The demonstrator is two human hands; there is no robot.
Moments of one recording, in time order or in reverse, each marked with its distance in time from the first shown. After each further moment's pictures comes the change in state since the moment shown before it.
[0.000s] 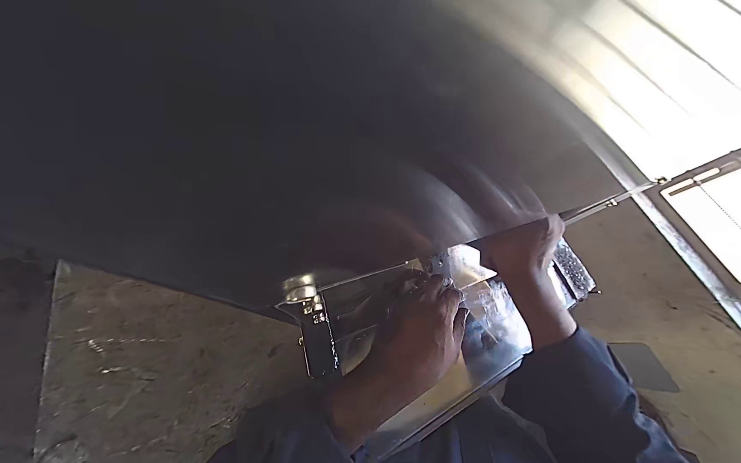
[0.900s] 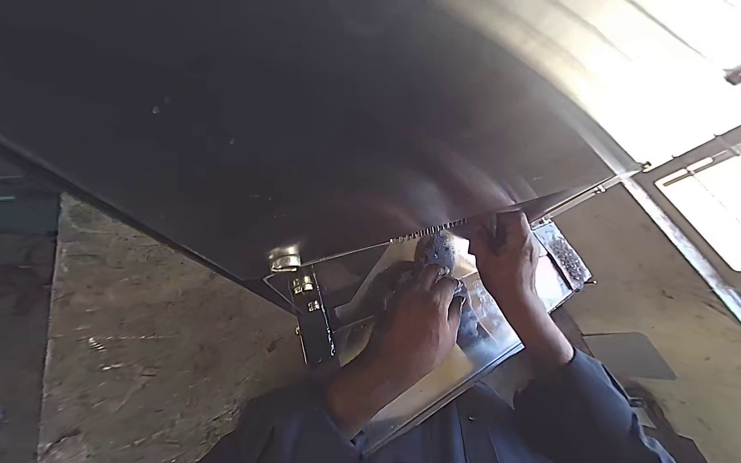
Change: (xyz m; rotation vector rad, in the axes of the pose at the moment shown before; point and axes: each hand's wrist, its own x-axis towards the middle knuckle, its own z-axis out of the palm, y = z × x) left_hand 0.002 0.002 0.002 -0.098 0.009 -0.035; right_hand -0.037 0.025 0.006 0.336 -0.064 -0.007
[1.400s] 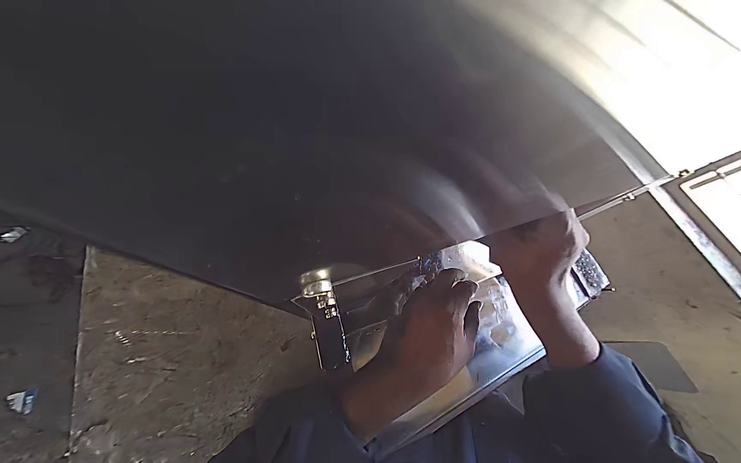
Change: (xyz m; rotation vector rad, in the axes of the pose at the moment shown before) left_hand 0.001 0.003 -0.005 -0.108 0.042 0.033; right_hand 0.018 -0.037 -0.008 -0.036 0.343 -0.272
